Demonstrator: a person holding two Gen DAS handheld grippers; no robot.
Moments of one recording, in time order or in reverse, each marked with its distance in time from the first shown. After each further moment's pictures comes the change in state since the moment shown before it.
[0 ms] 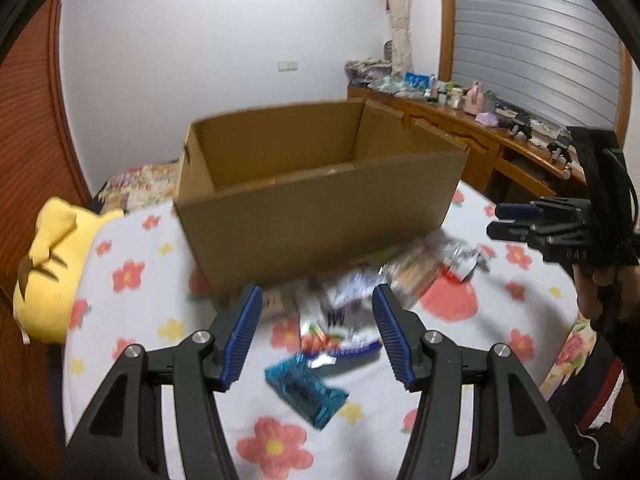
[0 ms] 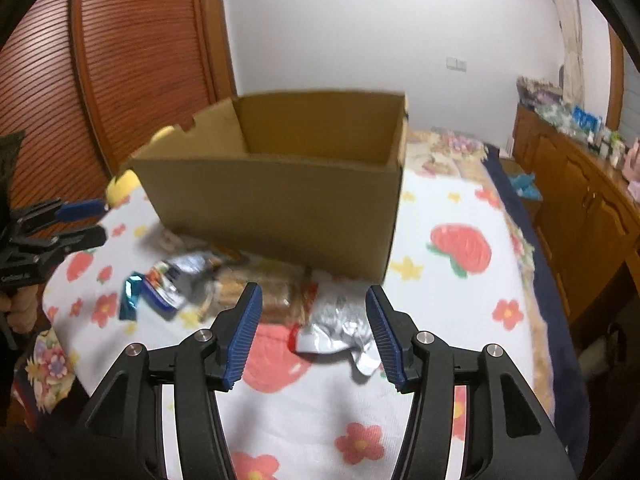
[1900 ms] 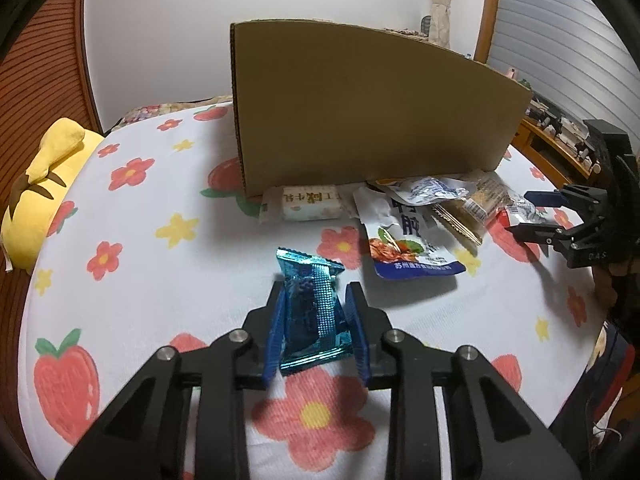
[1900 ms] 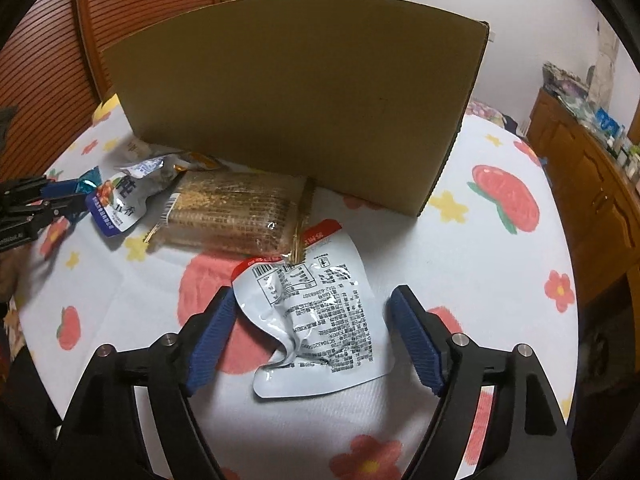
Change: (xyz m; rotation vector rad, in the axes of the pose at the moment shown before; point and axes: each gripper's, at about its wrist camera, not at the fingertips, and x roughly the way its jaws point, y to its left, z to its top) left arm 0.041 0.039 -0.060 -0.111 0.113 0.028; right arm 0.065 0.010 -0.029 -0.126 0.192 -0.024
